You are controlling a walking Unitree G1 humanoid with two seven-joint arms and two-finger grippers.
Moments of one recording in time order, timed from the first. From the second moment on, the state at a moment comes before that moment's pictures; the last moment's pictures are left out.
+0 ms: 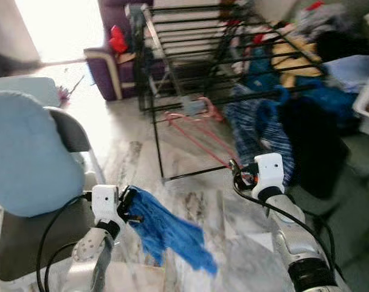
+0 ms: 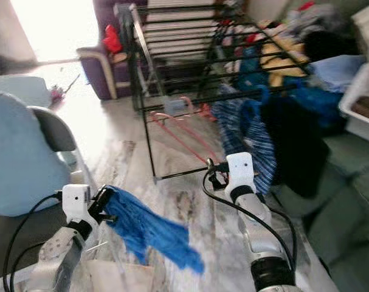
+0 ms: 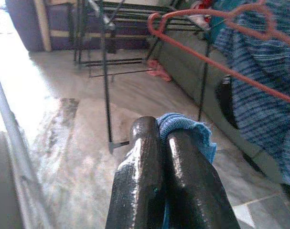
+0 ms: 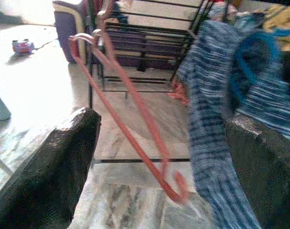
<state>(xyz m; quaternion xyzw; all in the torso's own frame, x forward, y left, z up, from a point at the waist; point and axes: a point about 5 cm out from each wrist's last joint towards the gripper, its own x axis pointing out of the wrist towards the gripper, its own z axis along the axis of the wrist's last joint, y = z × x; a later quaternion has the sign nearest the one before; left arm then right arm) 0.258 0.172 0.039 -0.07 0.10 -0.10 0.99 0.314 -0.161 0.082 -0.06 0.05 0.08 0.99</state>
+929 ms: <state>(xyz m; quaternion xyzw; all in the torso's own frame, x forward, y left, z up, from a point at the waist) 0.255 0.172 0.034 -0.08 0.12 -0.09 0.99 0.299 -0.158 0.064 -0.06 0.11 0.17 0.98</state>
